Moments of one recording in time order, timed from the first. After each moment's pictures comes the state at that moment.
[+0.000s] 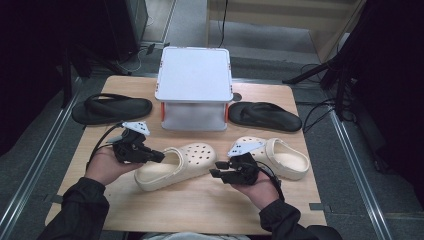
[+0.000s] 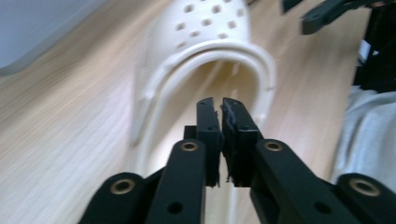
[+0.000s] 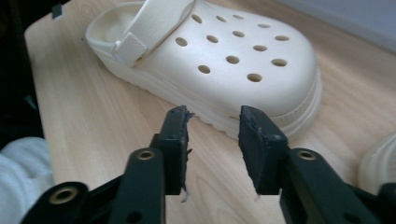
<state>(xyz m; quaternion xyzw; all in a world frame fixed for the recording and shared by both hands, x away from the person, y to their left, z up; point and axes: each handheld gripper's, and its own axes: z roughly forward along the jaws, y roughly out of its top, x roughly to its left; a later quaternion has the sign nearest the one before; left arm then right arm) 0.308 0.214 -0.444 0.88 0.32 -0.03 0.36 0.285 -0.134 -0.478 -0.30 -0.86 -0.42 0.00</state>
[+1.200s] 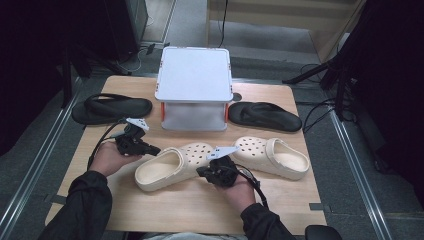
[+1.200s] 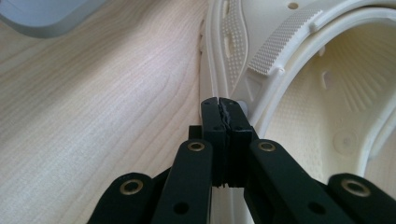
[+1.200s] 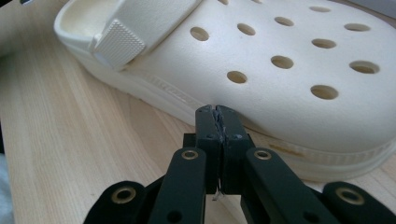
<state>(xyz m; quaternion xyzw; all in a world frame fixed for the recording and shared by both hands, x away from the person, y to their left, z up) 0.349 0.229 -0.492 0.88 0.34 -0.04 0.33 0.286 -0.085 -0.508 -0.31 -0.87 -0.39 -0.02</state>
